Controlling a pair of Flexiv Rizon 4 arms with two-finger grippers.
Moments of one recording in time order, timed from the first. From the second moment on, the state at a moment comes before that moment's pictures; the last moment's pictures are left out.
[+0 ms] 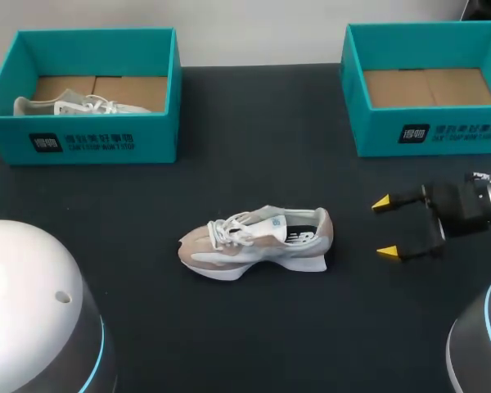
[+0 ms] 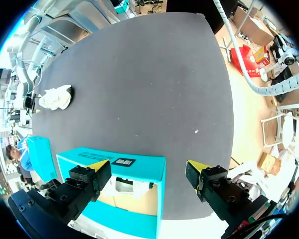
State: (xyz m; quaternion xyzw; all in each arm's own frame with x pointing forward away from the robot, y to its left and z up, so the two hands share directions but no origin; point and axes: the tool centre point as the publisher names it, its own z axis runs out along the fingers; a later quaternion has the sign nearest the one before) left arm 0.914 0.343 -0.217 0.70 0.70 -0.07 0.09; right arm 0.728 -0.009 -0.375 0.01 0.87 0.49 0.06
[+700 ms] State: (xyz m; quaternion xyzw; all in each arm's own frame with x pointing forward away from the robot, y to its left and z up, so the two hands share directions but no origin) left arm 0.914 0.343 -0.217 0.70 0.70 -0.07 0.09; right arm 0.727 0.051 -0.394 0.04 0.86 0.50 0.05
